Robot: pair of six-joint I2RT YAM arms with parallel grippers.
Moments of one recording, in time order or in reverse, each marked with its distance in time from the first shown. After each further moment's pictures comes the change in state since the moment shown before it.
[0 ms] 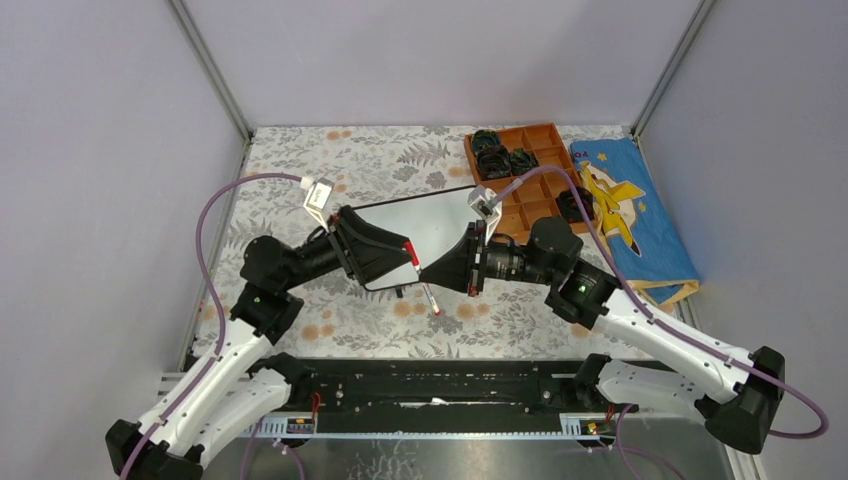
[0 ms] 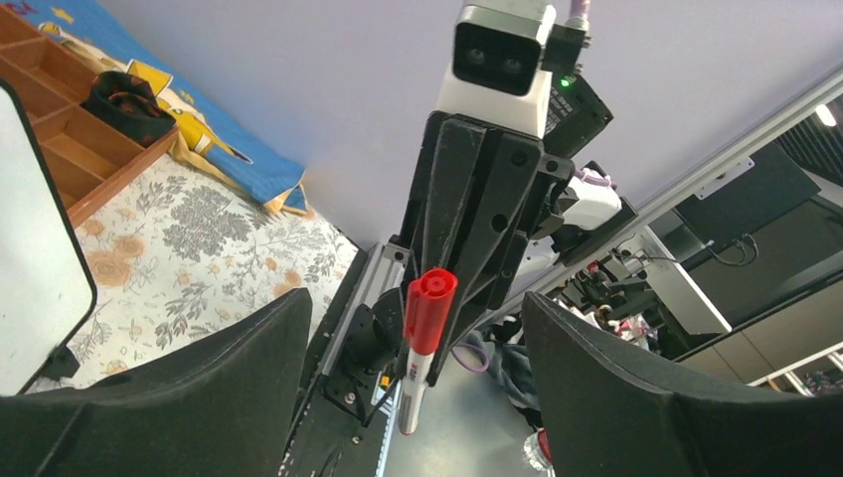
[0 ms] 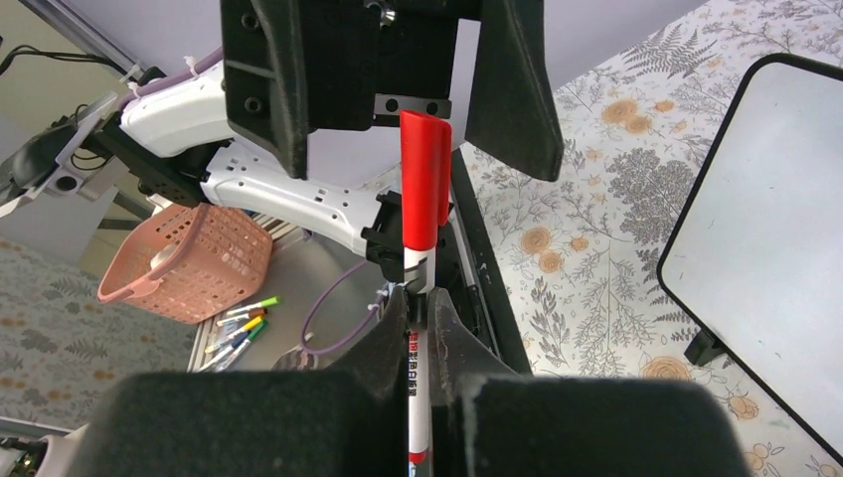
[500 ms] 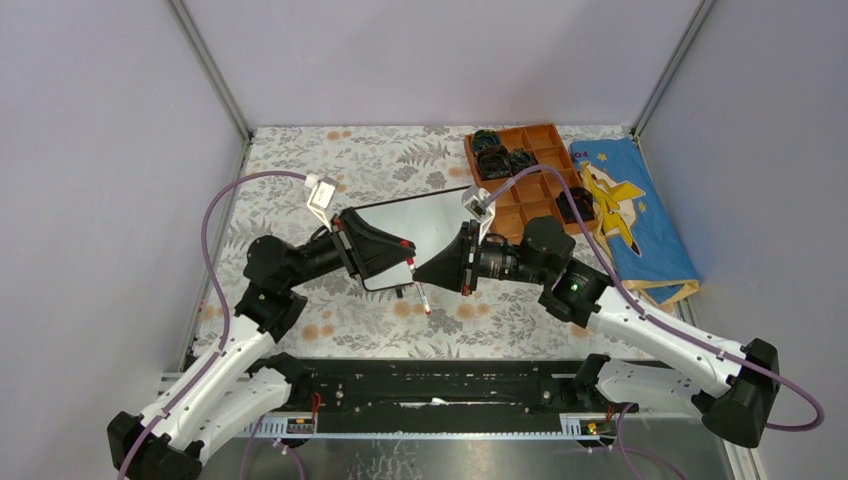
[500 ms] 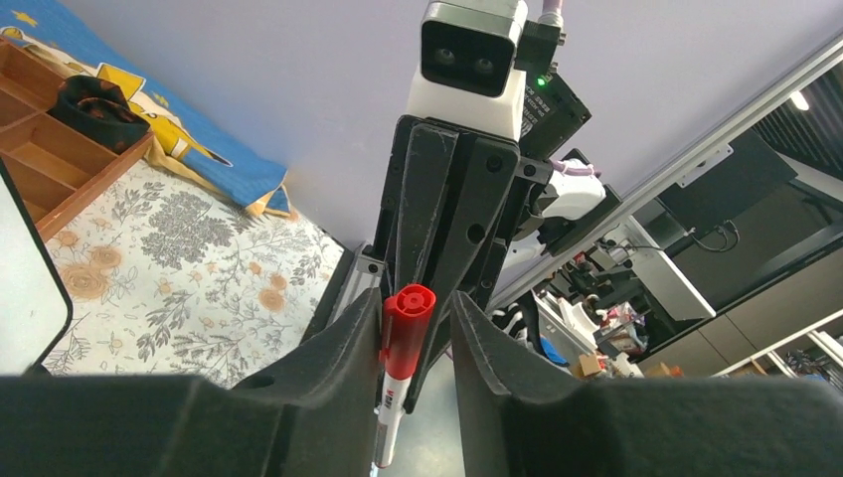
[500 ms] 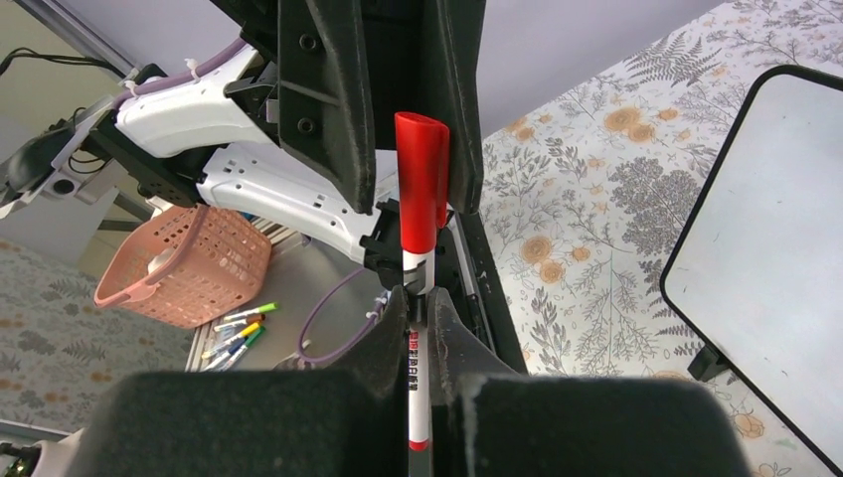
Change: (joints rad) left arm -0.018 0.029 -0.005 0.084 0.034 -0.029; right arm 0.019 0.041 0.000 0.045 0.022 0.001
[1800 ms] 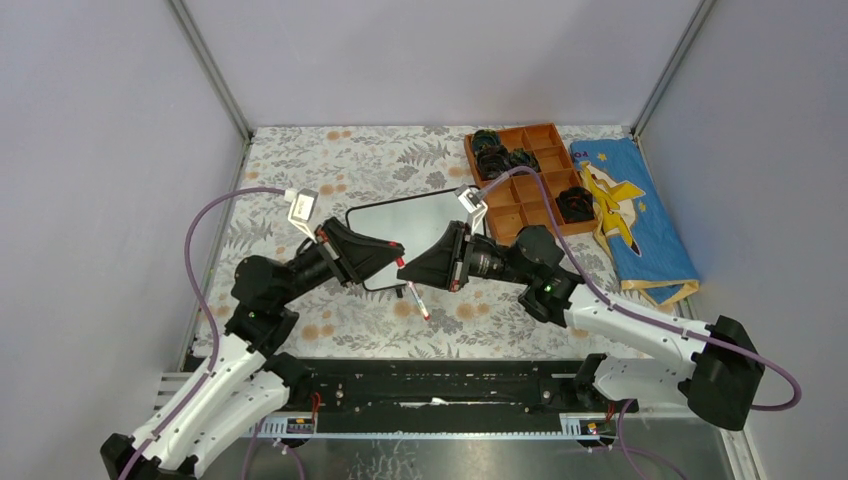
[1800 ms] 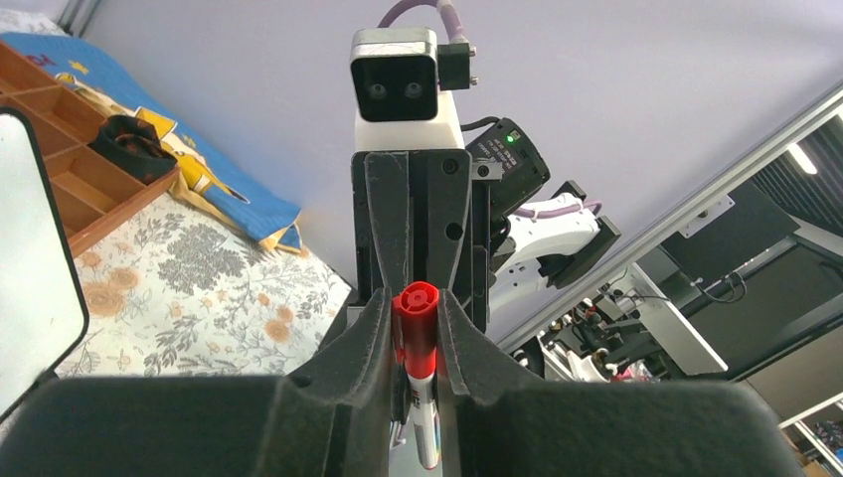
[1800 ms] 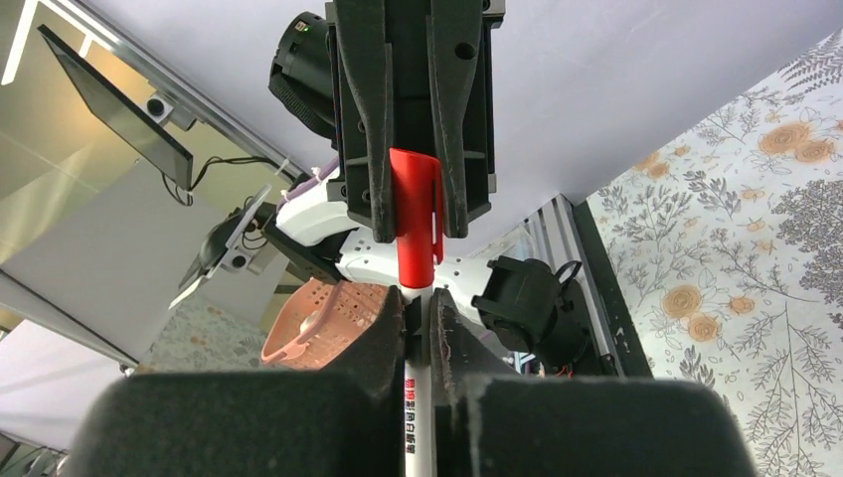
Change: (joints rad) left arm -0.008 -0.135 -0.064 -0.025 -0.158 -0.007; right arm 0.018 0.122 -0.096 0.452 -0.027 0.408
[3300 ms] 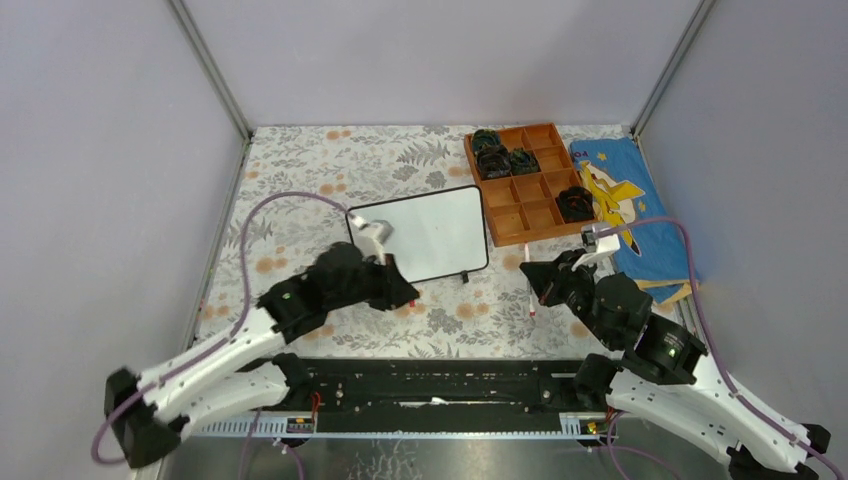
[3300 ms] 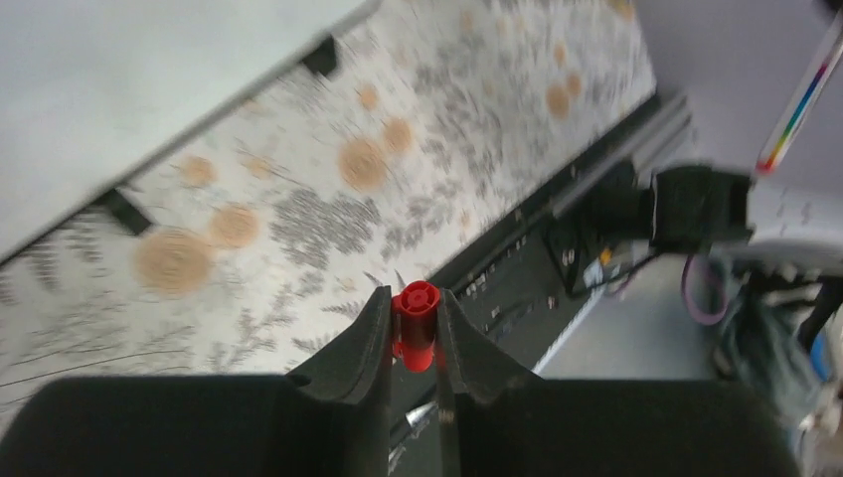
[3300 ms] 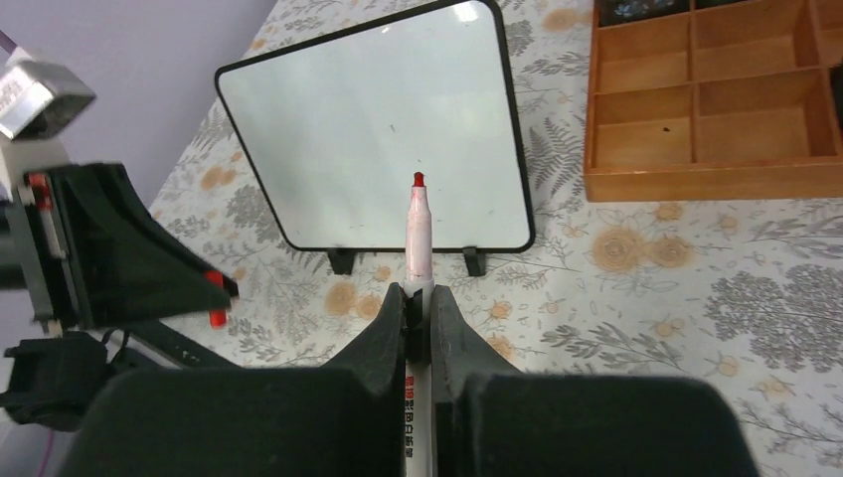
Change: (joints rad) left arm -0.225 0.182 0.091 -0.770 -0.378 0.327; right arm 0.002 -0.698 -0.055 -1.122 0.934 -0.421
